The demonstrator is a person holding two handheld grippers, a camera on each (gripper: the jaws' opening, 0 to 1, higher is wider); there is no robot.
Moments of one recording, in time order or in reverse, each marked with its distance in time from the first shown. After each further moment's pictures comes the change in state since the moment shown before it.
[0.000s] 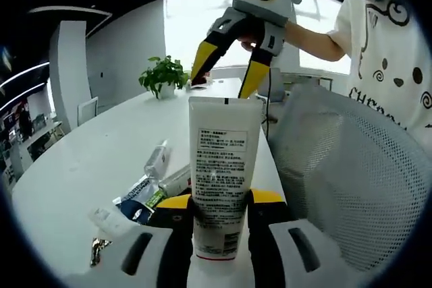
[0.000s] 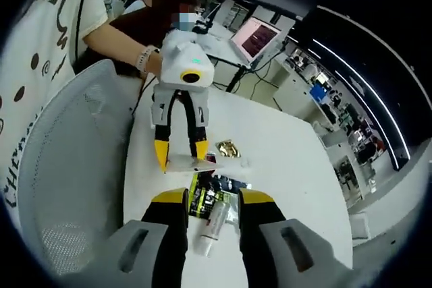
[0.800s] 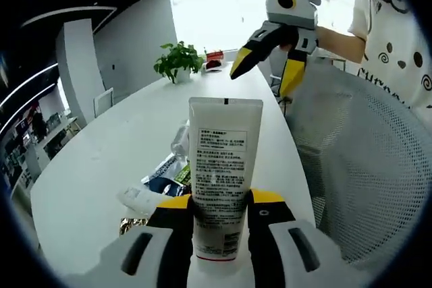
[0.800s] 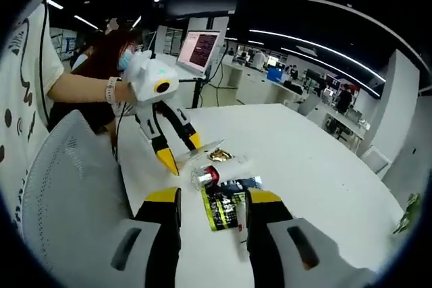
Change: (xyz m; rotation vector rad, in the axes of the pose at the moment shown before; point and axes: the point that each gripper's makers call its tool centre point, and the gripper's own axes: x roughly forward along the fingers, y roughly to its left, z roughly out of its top) left arm -0.029 0.029 -0.024 0.041 0.116 0.115; right arm 0.007 0.016 -0.008 0.450 -0.116 -0.180
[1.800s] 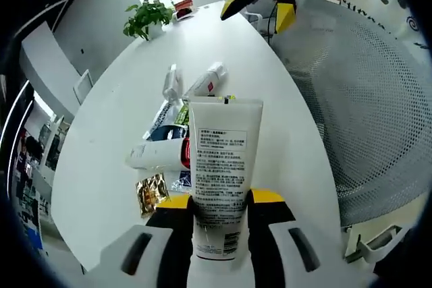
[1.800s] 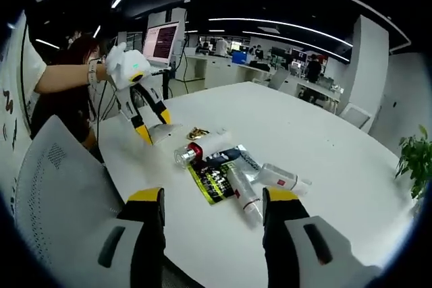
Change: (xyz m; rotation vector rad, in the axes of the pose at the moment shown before) left arm -0.035 0.028 -0.064 0.207 0.361 -0.066; right arm -0.012 -0.004 -0.052 0.279 0.035 -0.196
